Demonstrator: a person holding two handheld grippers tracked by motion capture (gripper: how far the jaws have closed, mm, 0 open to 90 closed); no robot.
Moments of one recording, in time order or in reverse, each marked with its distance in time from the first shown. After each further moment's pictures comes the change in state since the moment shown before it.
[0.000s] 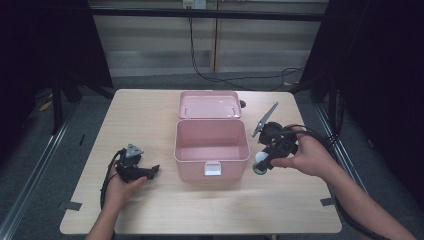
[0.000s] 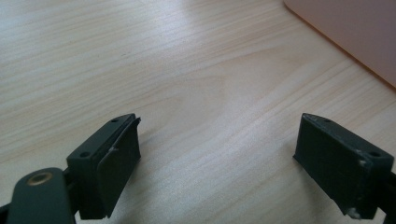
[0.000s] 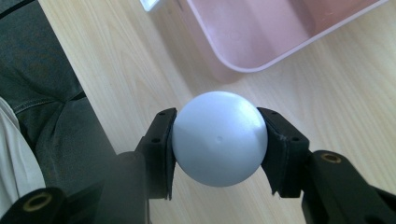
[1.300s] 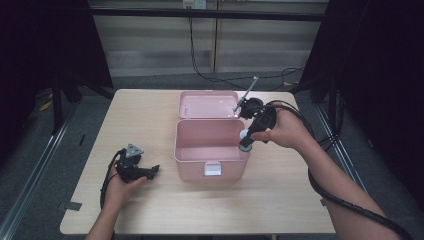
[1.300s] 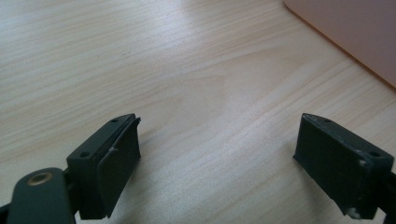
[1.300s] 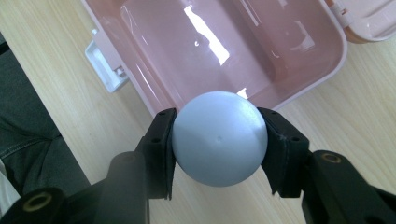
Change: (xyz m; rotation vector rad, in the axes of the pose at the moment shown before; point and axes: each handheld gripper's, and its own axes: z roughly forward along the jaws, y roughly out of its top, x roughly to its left) left arm 0.000 0.000 0.000 0.002 0.000 0.001; right arm -0.030 0.063 -0.002 -0.003 -0.035 0.039
